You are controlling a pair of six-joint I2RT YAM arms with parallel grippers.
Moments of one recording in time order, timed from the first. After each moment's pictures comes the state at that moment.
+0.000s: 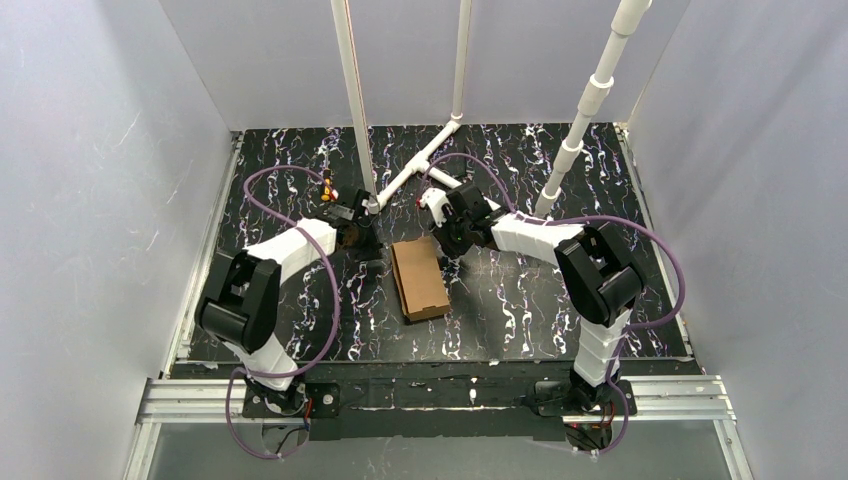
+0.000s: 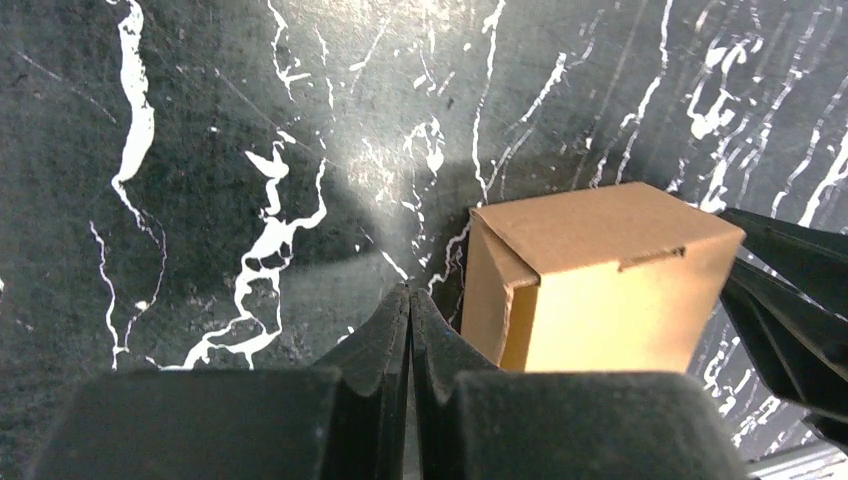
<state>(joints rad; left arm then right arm) -0.41 1.64 1.00 -0.41 0.05 -0.70 0.67 1.87 1.19 -0.21 -0.17 -0.25</state>
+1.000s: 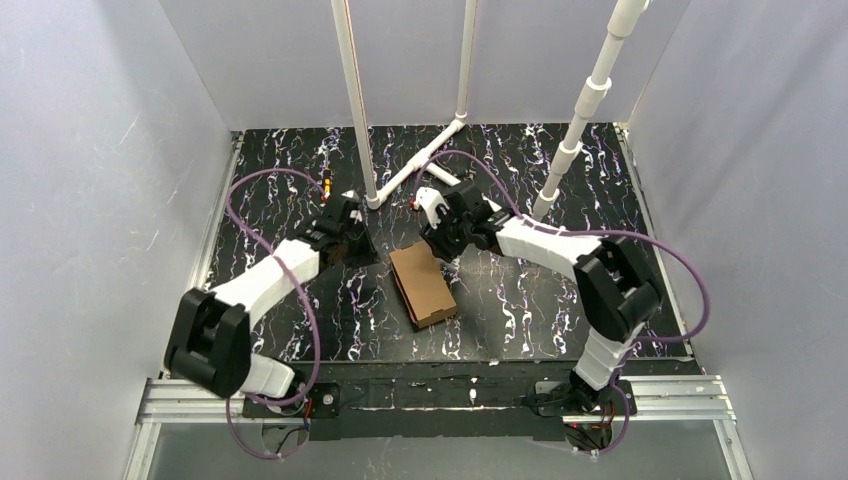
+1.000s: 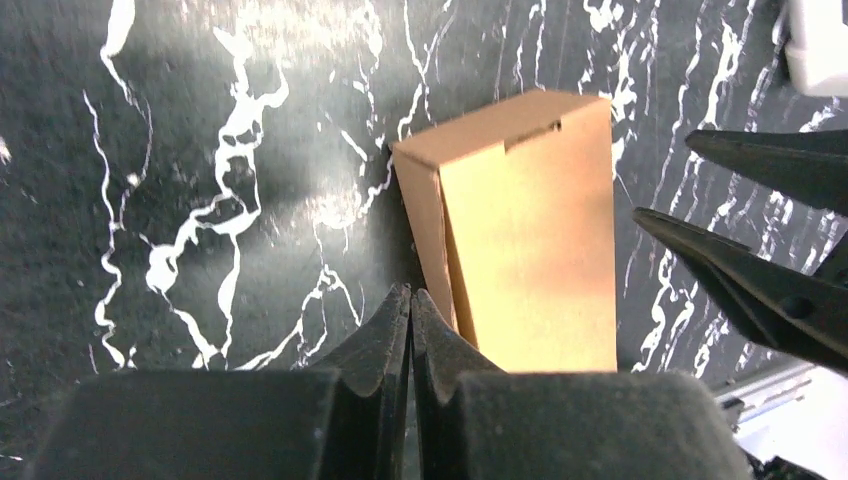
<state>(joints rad) -0.44 1.38 0.88 -0.42 0.08 -0.68 0.72 1.75 1.17 -0.25 -0.21 -0.28</state>
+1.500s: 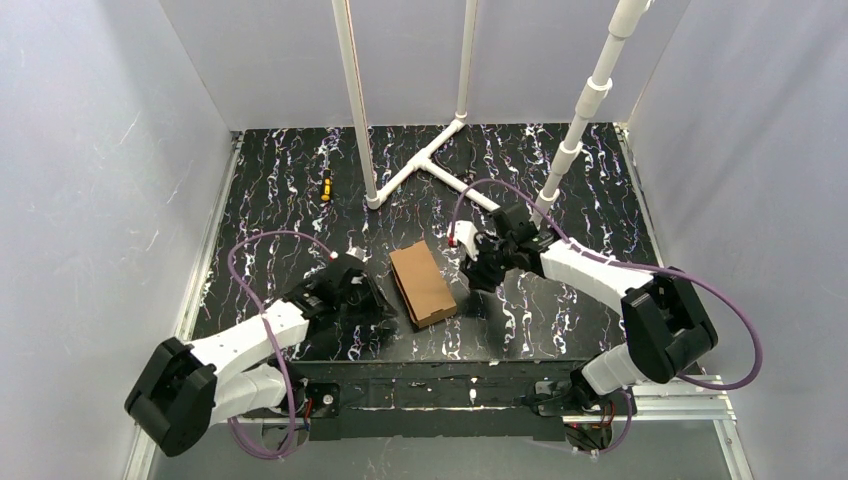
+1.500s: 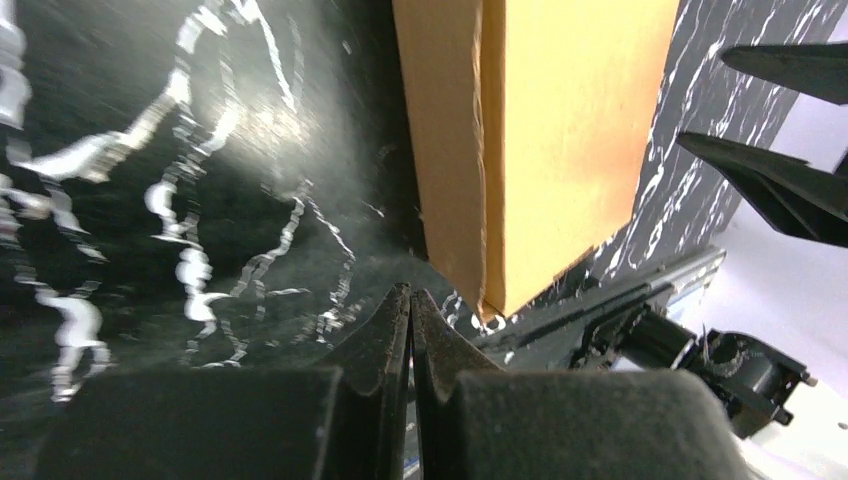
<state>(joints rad) -0.62 1.06 0.46 -0.26 0.17 -1.00 0.60 1.46 0.90 -0.40 -0.45 -0.58</state>
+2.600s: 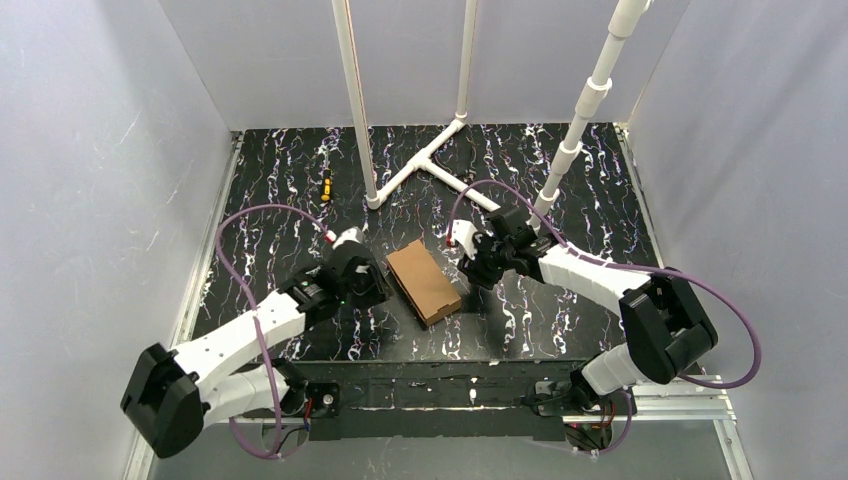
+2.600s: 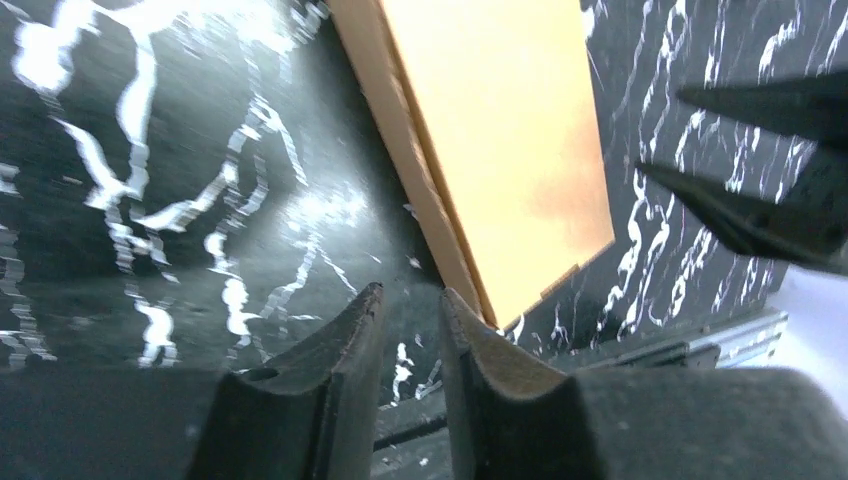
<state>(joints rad) -0.74 1.07 0.65 -0.44 -0.09 -0.96 0.62 1.46 0.83 -0.26 -0.34 -0.55</state>
